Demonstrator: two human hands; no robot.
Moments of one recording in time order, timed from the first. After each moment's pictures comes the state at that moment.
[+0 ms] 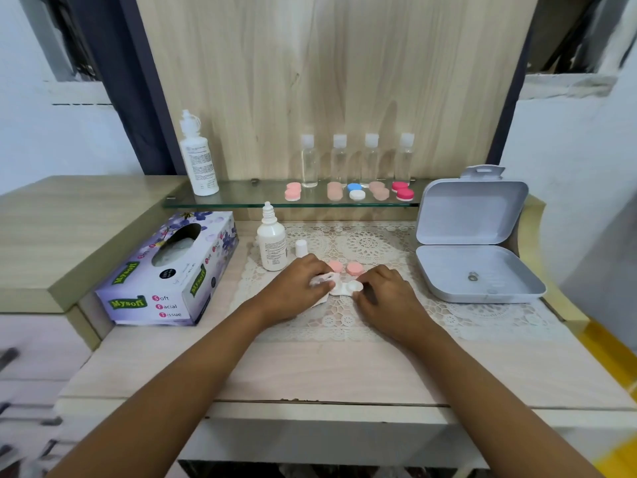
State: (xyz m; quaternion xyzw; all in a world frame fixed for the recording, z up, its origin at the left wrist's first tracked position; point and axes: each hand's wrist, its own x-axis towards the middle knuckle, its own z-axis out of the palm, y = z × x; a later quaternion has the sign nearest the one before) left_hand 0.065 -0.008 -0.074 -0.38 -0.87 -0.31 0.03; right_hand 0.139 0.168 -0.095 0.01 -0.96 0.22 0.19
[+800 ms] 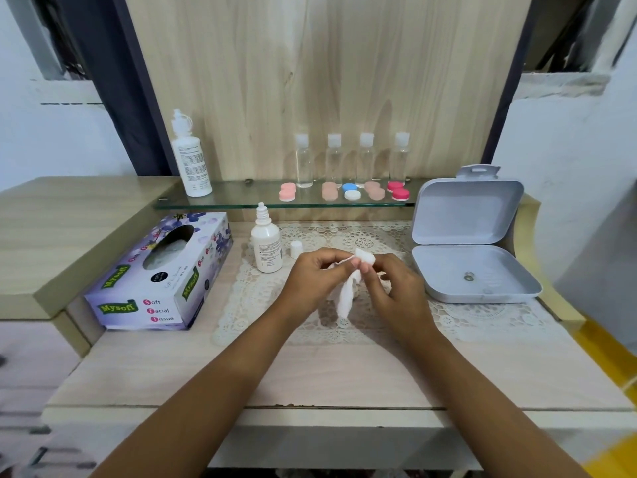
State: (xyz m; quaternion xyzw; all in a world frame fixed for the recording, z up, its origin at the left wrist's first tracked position) left_hand 0.102 0.027 -0.051 -0.25 -0.71 -0.66 -0.04; right_hand 0.149 0.161 -0.083 0.05 -0.84 0.39 0.38
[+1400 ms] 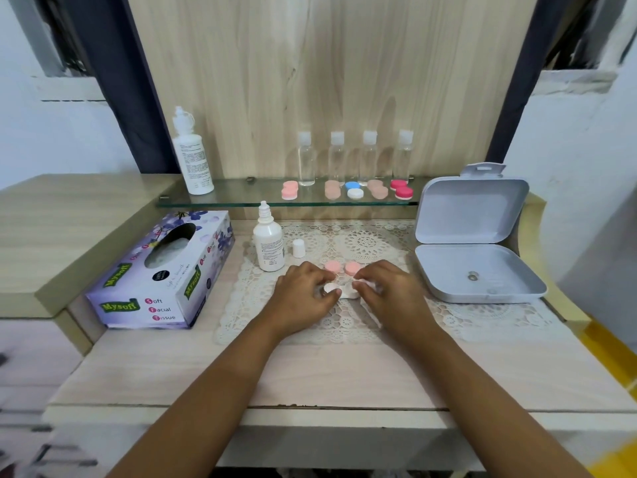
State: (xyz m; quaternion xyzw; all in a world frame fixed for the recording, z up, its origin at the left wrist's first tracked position) left_hand 0.082 0.003 -0.084 -0.29 -0.91 -0.29 0.05; right_hand 0.141 0.167 -0.090 0.04 -0.90 0.31 0.29
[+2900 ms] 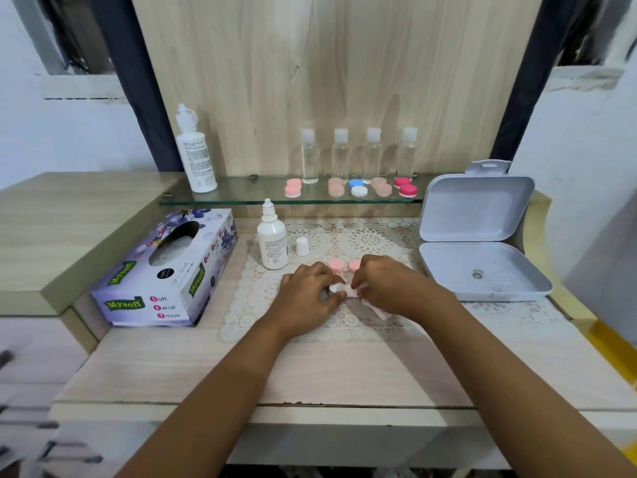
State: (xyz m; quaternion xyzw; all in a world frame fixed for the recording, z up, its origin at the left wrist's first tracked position) left_hand 0.082 0.003 -0.088 -0.33 -0.91 -0.25 0.06; right_hand 0.127 0.162 -0.047 0.08 -0.99 0.10 0.03
